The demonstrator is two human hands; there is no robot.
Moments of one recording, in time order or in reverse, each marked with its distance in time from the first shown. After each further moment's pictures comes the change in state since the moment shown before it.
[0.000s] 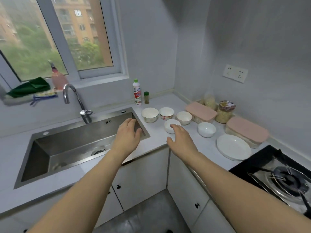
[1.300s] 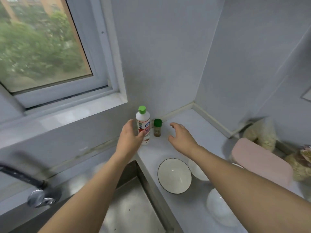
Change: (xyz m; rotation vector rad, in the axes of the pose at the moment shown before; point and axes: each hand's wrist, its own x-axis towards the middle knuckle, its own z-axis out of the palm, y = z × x) left_hand 0.512 -0.202 0.118 -0.370 -0.147 -0.268; right_hand 0.558 0.017 0.135 0.010 -0.163 0.188
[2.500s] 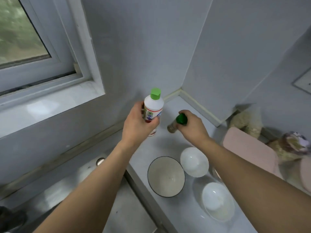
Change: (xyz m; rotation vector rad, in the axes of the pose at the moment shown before) left_hand 0.067 0.013 0.061 -0.238 -0.098 0.151; right_hand 0.049 0.052 -0.016 0.077 0.248 0.207
